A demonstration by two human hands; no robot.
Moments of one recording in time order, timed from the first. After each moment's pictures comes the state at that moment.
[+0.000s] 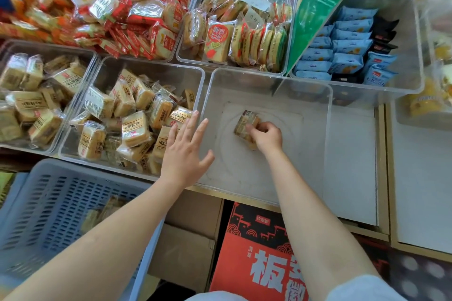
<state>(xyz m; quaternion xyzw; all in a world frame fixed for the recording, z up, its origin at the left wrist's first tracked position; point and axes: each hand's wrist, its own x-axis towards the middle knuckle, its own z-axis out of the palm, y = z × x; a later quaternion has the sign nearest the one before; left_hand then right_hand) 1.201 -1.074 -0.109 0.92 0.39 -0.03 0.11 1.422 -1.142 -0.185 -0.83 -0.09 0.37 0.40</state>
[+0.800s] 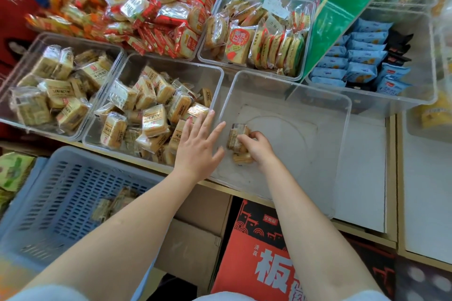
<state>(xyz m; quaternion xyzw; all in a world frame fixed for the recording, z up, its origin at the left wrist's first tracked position) 1.193 -1.076 -0.100 0.92 0.38 -0.08 0.06 1.364 -1.138 -0.172 -0.73 -0.10 0.52 0.43</state>
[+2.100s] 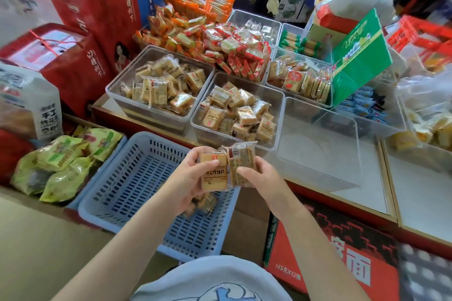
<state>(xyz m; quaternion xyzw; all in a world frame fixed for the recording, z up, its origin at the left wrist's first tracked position) 0.855 -1.119 0.035 0.40 0.38 0.20 0.81 1.025 -1.216 0.050 -0.68 -0.31 0.50 0.43</state>
